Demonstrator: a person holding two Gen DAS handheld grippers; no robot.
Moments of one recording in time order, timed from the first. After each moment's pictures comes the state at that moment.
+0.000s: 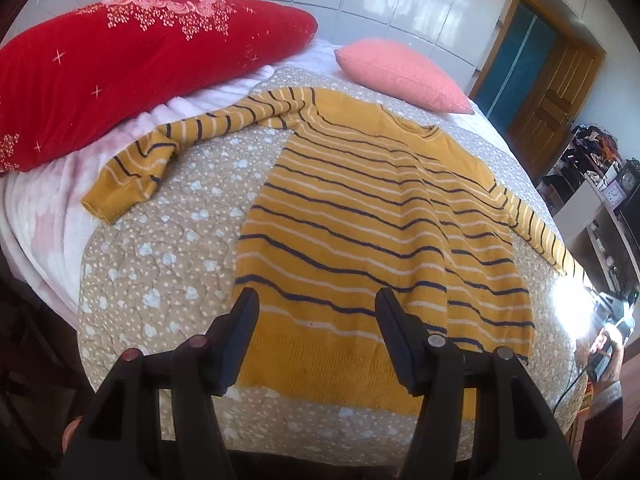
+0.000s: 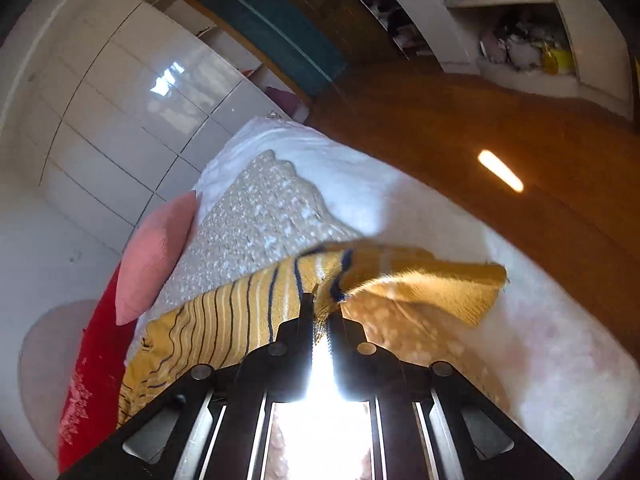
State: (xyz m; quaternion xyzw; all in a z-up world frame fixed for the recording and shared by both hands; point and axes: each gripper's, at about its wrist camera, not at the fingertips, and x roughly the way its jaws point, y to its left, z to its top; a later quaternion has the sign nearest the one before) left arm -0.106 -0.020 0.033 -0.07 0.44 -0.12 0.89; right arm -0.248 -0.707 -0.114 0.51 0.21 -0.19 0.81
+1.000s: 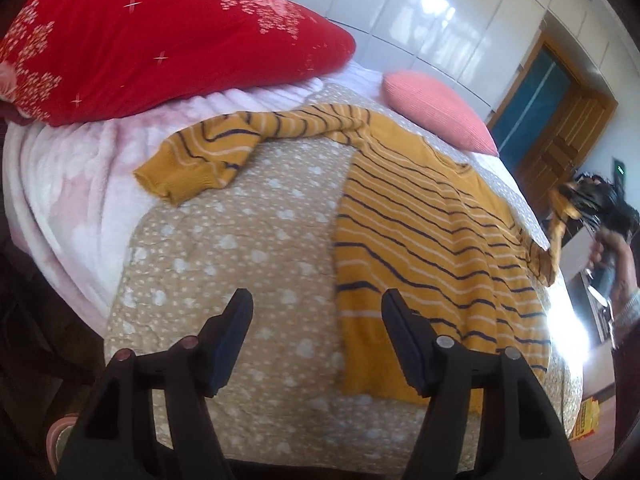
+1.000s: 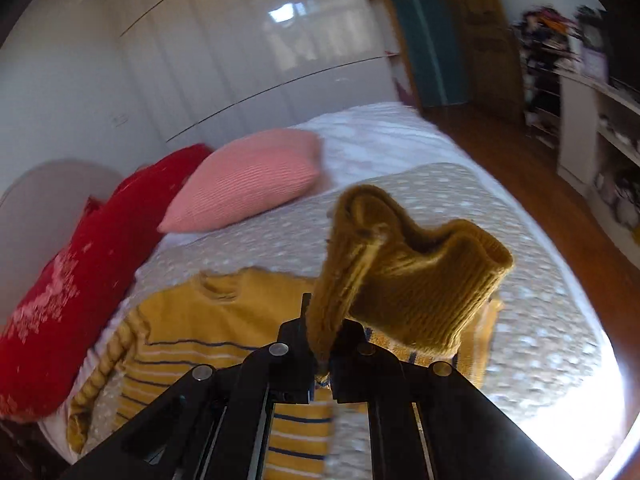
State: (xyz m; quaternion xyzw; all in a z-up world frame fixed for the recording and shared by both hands) left arm -0.107 0.074 0.004 -0.15 0.42 -0.10 0.89; right arm 0.022 -0.466 0.068 0.20 0.30 -0.05 0.93
